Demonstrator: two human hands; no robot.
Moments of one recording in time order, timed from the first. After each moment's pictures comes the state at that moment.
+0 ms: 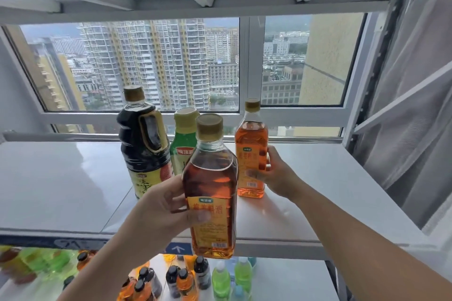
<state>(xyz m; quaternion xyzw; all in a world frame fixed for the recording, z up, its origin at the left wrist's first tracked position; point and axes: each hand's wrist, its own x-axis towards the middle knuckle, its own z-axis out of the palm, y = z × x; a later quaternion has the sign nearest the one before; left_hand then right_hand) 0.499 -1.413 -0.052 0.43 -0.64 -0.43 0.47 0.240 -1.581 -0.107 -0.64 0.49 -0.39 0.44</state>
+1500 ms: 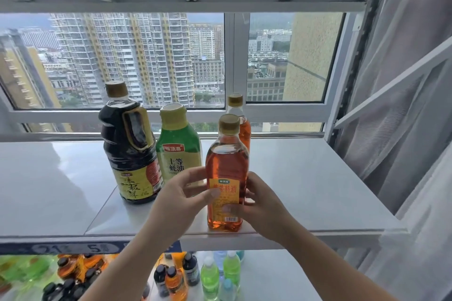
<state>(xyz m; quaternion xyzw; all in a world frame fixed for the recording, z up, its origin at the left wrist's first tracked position) 0.466 -1.451 -0.078 0.49 -0.64 -0.37 0.46 0.261 -1.477 -0.117 -0.67 0.44 -0.42 0.43</state>
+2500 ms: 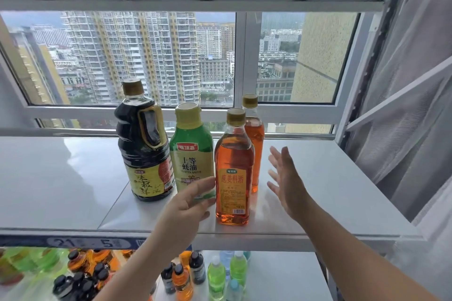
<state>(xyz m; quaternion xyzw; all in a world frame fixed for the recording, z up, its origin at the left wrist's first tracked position) 0.479 -1.447 -0.104 0.53 -0.55 -0.46 0.45 0.245 -1.535 -0.118 -0.50 0.49 -0.50 0.51</state>
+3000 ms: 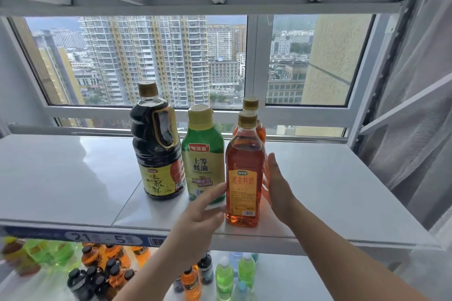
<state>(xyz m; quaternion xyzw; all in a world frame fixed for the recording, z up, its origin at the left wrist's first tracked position) 0.476 -1.428 -0.109 0.49 -0.56 -0.48 0.46 0.293 -1.524 -0.103 -0.51 0.45 -0.47 0.57</state>
